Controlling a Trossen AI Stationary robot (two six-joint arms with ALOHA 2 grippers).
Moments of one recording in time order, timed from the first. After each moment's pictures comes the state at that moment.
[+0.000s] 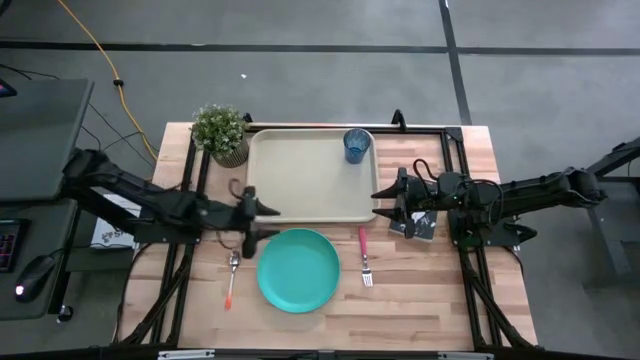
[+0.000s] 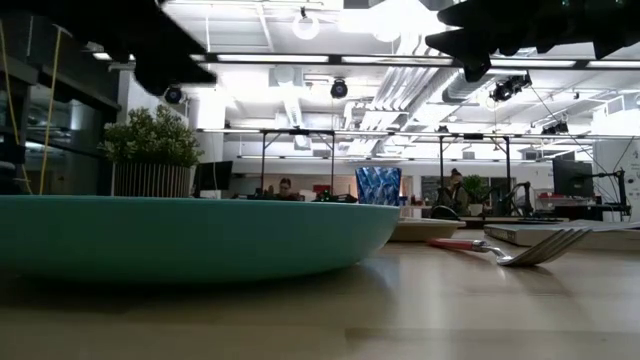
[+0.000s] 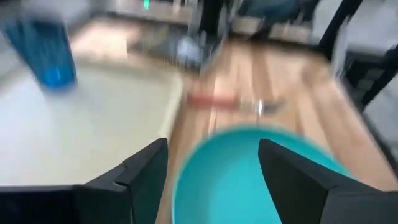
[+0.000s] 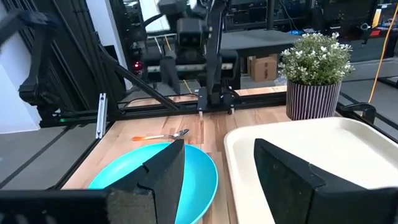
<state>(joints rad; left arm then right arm) -0.20 0.97 0.50 -0.03 -0.36 -0.33 0.02 0.84 0.41 0.37 -0.03 0.10</state>
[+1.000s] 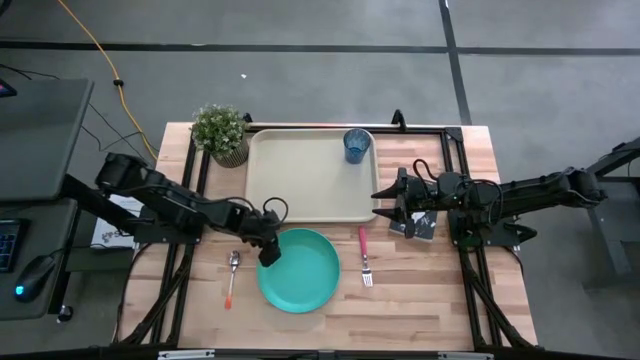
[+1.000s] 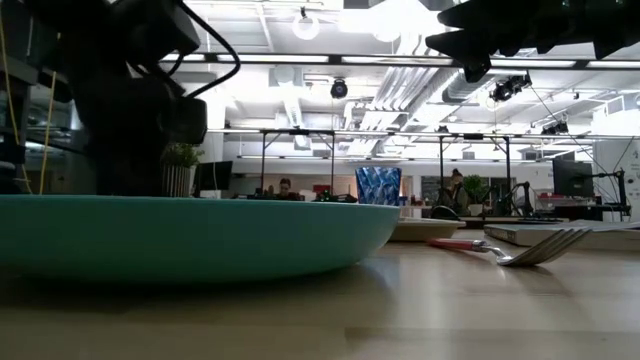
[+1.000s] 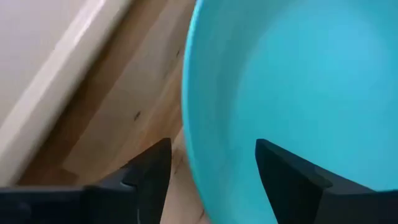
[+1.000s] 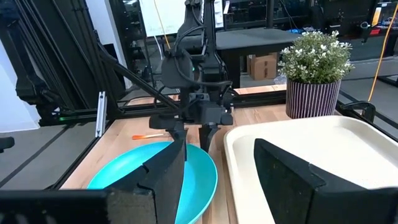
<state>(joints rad) -0.09 1.45 0.57 -0.20 -0.03 -0.78 0.02 0.84 0.41 0.36 -0.03 0.10</state>
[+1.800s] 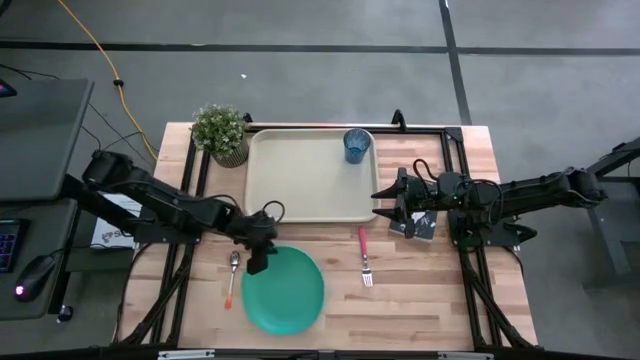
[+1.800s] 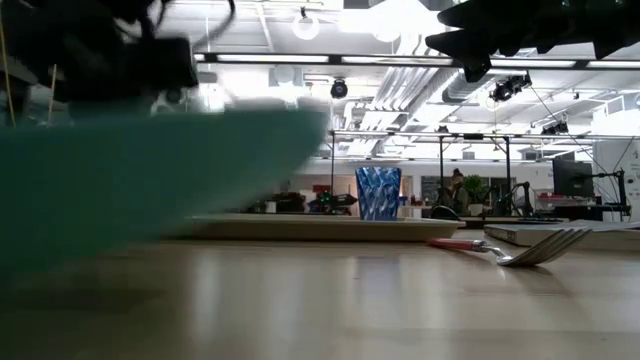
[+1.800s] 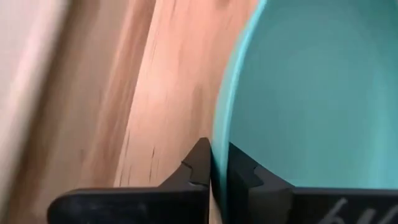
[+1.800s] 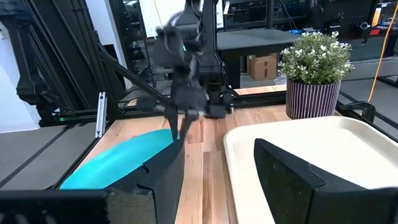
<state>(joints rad) -0.16 1.28 0.57 -0.17 0.00 -0.48 0.02 0.84 0.41 0.36 -0.03 0.10</state>
